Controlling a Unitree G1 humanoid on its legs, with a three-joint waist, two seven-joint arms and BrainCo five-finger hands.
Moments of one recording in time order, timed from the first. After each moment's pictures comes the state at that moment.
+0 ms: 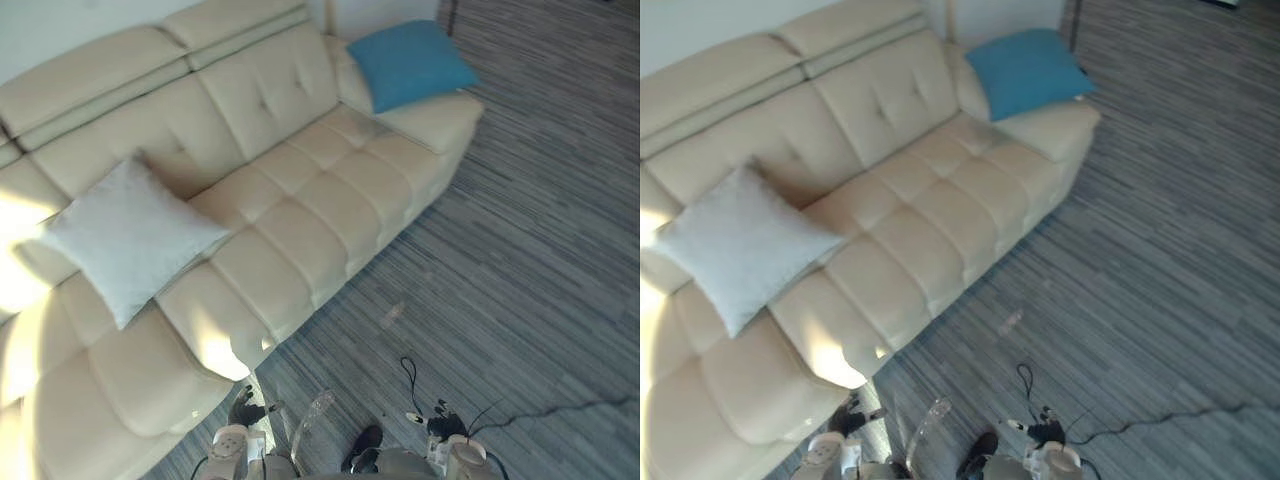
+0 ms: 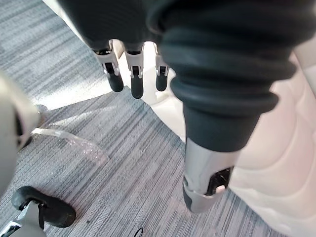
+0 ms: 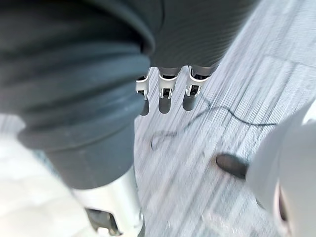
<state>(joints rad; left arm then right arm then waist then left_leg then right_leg) 0.01 0.05 0.08 1.03 0.02 -0.16 0.08 -0.03 -0.11 -0.10 1.09 0.16 -0.13 -0.08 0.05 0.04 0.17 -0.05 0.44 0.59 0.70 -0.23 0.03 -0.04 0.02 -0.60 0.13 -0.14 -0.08</state>
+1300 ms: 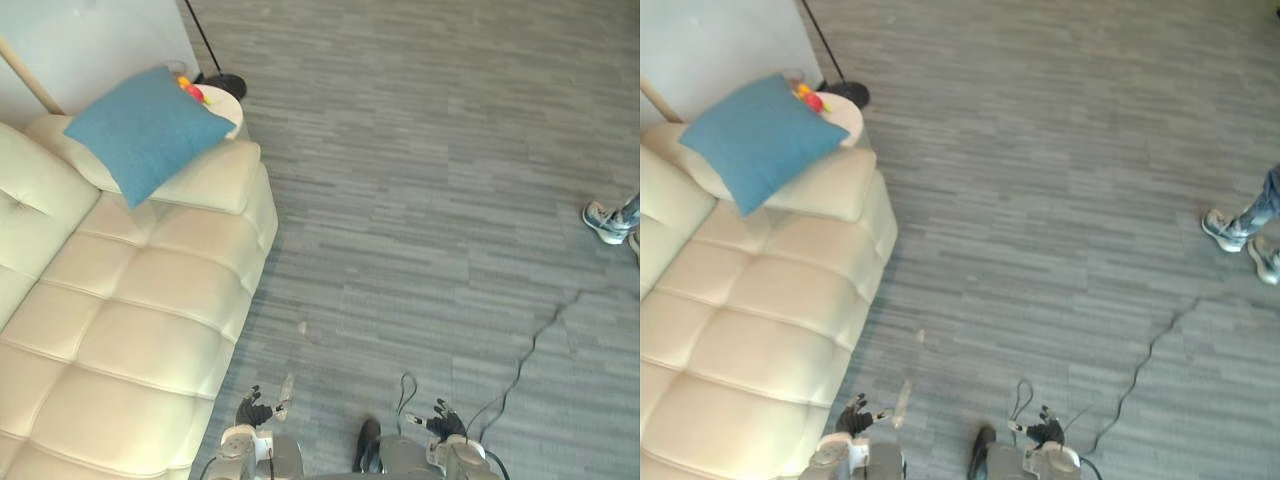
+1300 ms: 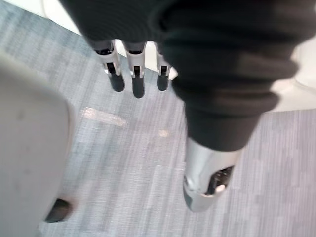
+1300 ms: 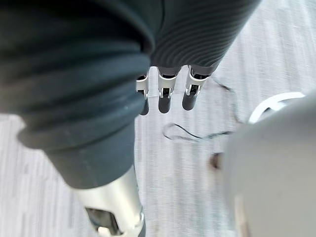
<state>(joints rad) 0.01 0.03 0.03 0.96 -0.04 -0.15 0.10 -0.02 -0.09 -0.11 1.09 0.16 -0.14 -0.09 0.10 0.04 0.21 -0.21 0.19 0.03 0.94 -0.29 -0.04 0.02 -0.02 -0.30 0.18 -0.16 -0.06</state>
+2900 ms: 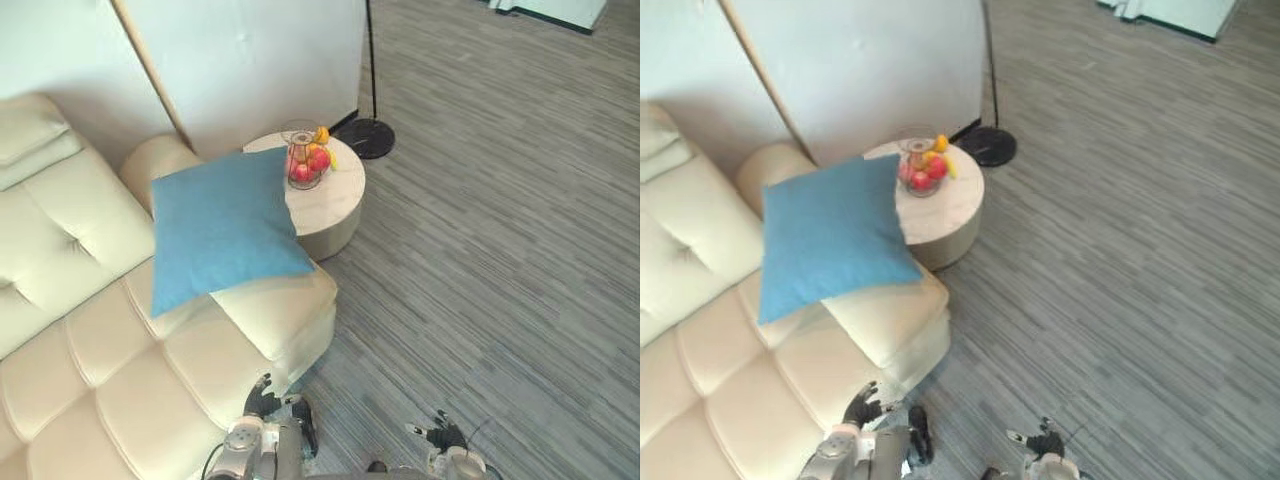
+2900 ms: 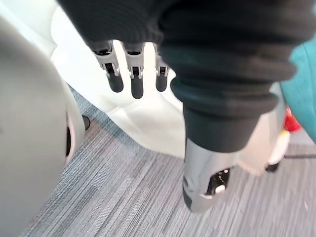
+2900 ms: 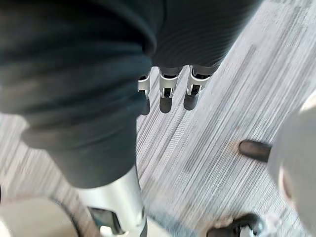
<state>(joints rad) -0.01 0.06 -0.07 0.97 -0.04 -0.16 0.08 0.01 -0.06 -0.11 1.07 0.17 -0.15 -0.08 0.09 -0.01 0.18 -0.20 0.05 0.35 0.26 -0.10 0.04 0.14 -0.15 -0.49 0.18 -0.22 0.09</state>
